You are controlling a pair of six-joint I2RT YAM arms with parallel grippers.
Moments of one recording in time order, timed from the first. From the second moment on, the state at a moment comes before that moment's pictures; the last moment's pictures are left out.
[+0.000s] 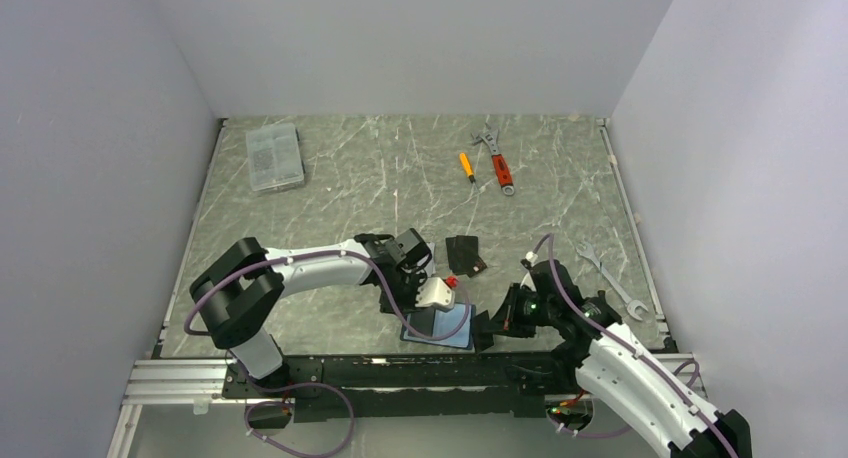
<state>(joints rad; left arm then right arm) -0.95 1.64 0.97 -0.61 0.35 0.72 0.51 0.59 0.30 -0.64 -0.40 0.87</state>
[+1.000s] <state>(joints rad) -0.98 1.65 0.97 -0.61 0.33 0.72 0.51 0.66 0.30 -0.62 -0.42 0.86</state>
